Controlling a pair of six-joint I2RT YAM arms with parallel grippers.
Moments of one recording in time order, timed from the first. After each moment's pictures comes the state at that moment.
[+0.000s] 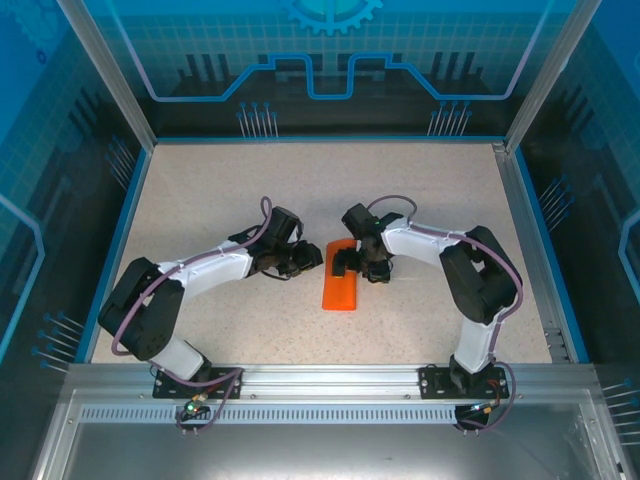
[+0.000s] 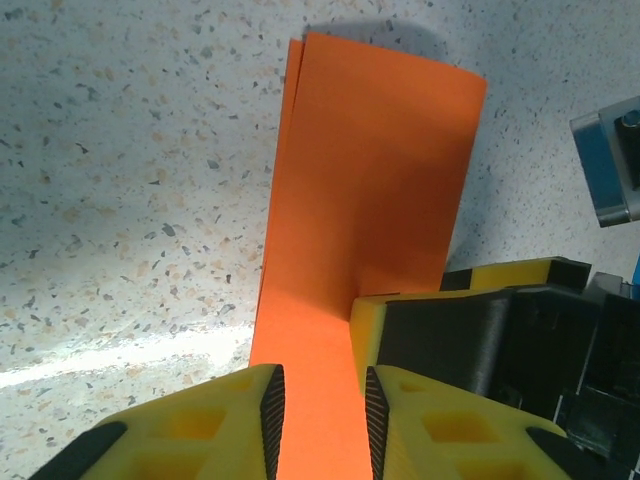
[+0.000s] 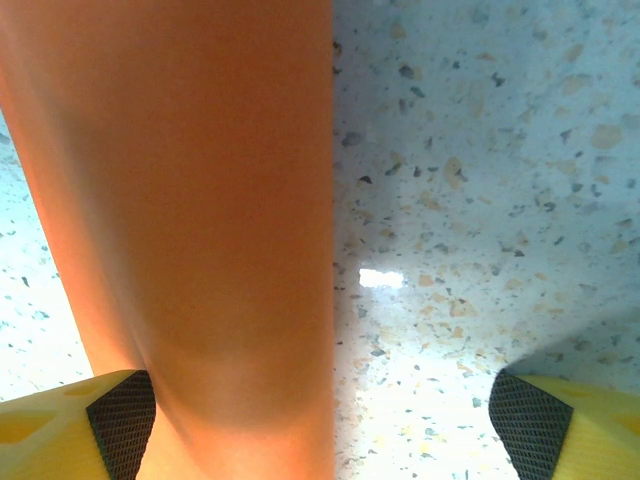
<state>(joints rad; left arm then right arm) -0.55 1.56 0.88 -0.26 0.33 -0.93 0.62 1.85 1.15 -0.72 -0.17 0.71</state>
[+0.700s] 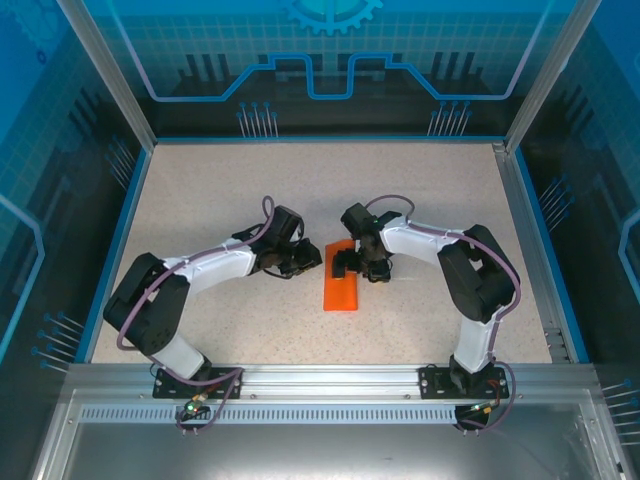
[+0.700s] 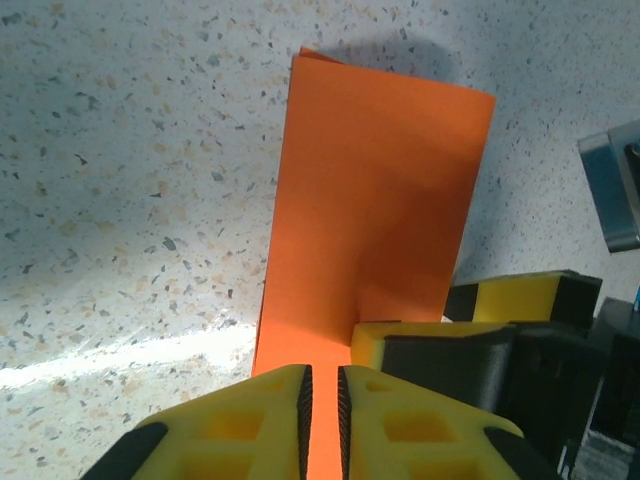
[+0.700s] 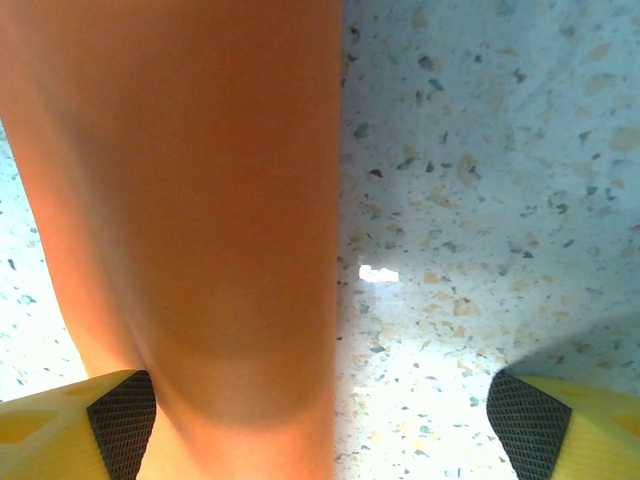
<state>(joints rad) -0.55 1.60 0.91 -0.26 0.32 -0.95 0.61 1.86 1.17 -0.75 -0.17 0.67</state>
